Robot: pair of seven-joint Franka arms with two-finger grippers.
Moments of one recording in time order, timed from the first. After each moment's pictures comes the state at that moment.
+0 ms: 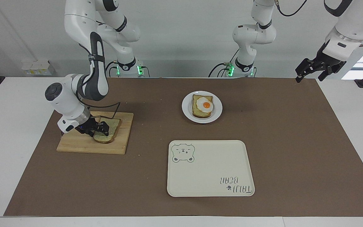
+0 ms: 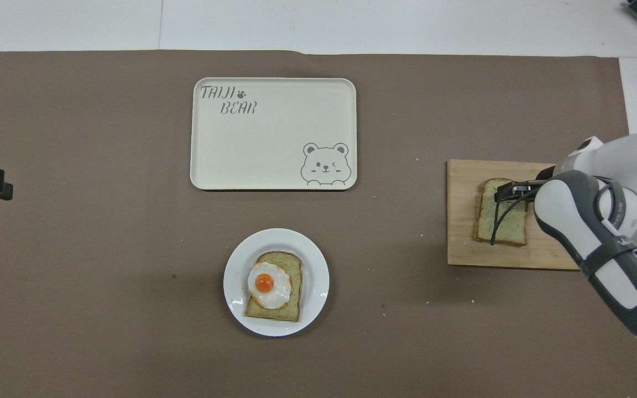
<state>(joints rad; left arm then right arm) -0.10 -0.01 0.12 -1.52 -0.01 1.46 -0.02 -0.05 0.29 -0.08 -2.02 0.21 2.25 -0.24</state>
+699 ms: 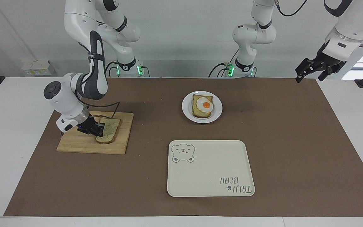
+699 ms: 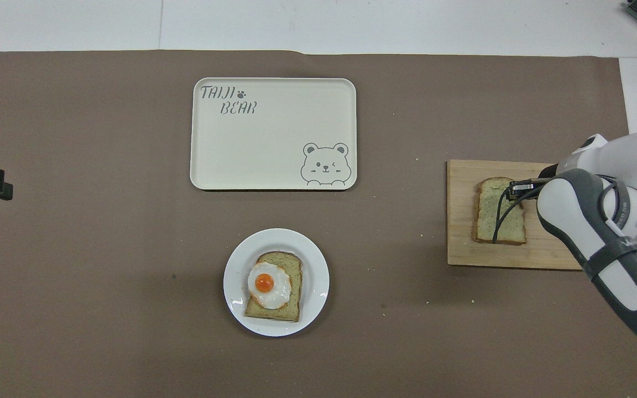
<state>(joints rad) -0.10 -0.01 0.12 -1.52 -0.01 1.46 -0.02 -0.04 0.28 -0.09 -2.01 0.21 2.25 -0.25</state>
